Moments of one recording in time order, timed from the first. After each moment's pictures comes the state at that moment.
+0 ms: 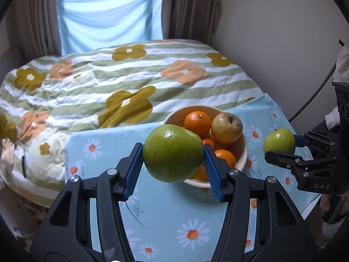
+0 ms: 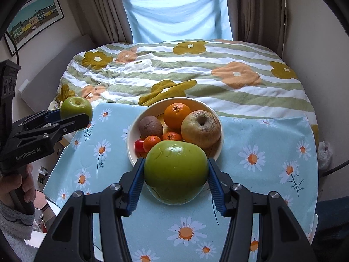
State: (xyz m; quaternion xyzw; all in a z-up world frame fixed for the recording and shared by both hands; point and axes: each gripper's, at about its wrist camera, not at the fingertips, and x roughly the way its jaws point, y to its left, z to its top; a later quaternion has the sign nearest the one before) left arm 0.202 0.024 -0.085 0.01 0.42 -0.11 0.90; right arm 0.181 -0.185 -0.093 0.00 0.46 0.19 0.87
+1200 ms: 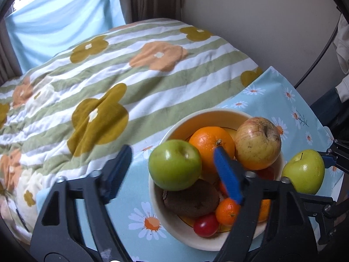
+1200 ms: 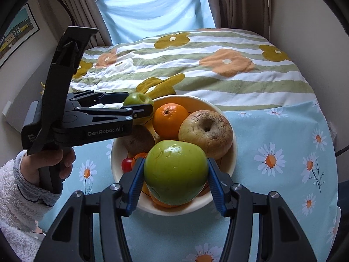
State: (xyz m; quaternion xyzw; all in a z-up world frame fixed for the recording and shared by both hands) left arm 0.339 -0.017 -0.164 0.08 0.46 -0.21 0.86; right arm 0.223 -0.160 -0.133 0.05 0.48 0.14 0.86
